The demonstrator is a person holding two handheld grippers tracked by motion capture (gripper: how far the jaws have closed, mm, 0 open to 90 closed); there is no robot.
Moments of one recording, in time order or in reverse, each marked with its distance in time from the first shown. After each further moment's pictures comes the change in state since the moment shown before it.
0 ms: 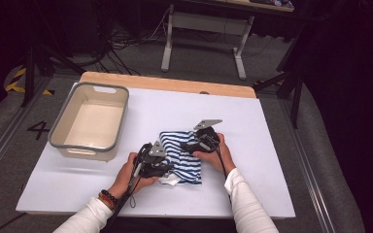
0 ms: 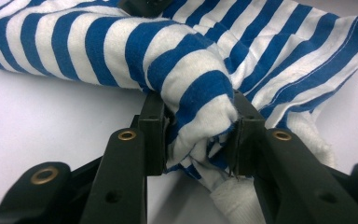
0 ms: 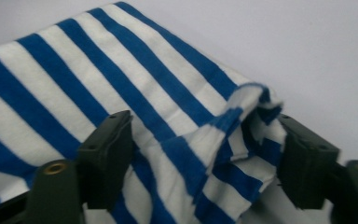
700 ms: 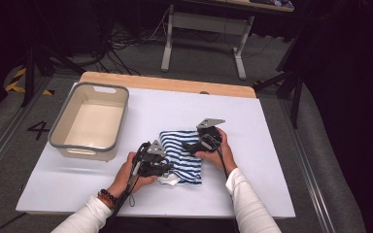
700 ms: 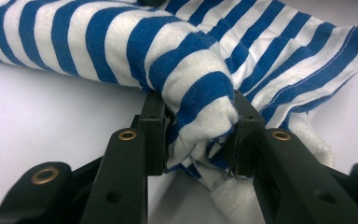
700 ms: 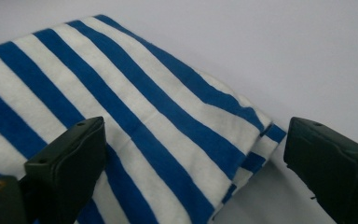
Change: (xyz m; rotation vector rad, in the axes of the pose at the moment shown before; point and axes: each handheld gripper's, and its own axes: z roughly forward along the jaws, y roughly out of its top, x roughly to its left) left arm 0.004 0.000 -0.001 0.003 -0.027 -0.033; right arm -0.006 -0.001 -0.001 -0.040 -0.060 -0.004
